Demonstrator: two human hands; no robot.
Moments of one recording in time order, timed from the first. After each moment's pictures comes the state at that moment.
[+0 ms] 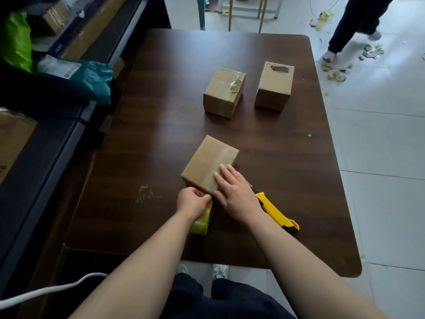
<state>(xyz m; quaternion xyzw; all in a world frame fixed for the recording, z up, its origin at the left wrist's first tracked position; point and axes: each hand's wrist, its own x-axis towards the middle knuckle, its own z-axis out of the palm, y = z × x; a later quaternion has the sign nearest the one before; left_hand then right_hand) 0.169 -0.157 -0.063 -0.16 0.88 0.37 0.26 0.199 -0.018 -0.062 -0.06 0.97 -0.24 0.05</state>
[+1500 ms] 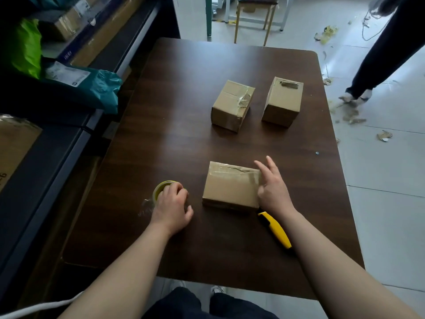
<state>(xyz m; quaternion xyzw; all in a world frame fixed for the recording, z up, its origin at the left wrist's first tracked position) 0.132 -0.224 -0.076 0.17 0.98 0.08 0.09 0.159 0.042 -0.046 0.17 0.91 -0.37 0.03</state>
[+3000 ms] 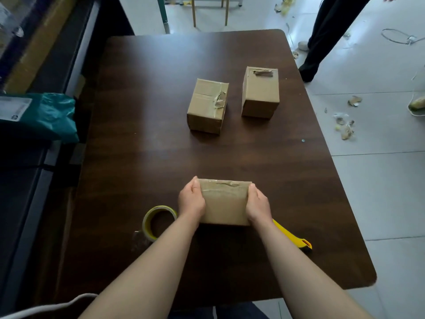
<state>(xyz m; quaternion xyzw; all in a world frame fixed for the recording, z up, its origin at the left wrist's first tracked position) 0.072 -0.133 -0.069 -0.18 0.81 0.50 0.24 0.145 0.001 -0.079 0.50 0.66 -0.56 0.04</state>
